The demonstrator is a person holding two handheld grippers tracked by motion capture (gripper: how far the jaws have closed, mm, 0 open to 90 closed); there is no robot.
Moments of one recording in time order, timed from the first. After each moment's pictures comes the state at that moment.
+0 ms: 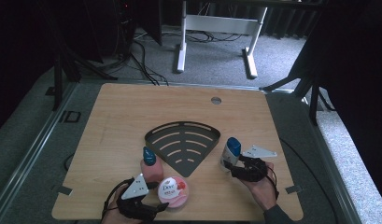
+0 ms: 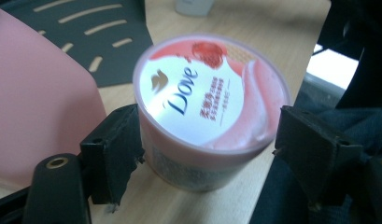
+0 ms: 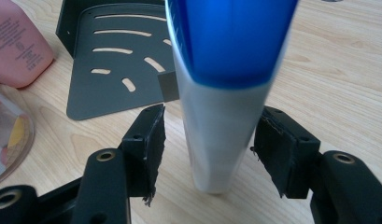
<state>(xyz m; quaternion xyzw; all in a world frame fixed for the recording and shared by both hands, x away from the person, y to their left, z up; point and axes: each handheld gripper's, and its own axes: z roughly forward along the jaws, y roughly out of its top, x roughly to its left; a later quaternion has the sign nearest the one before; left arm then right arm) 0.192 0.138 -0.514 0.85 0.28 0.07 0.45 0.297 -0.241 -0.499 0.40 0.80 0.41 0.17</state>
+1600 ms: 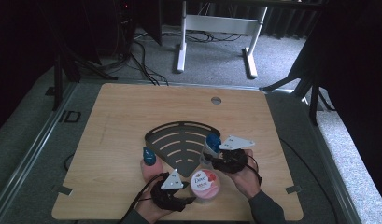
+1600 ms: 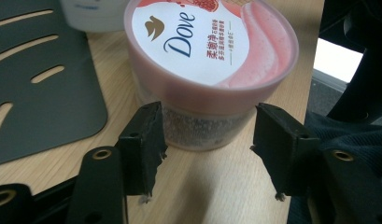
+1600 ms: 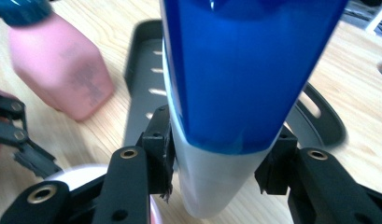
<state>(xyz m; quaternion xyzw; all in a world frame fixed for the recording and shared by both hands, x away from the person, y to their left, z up) 0.226 0.064 -0.529 0.87 0.24 0.05 0.43 0.309 -0.172 -0.465 0.29 0.84 0.43 0.16</state>
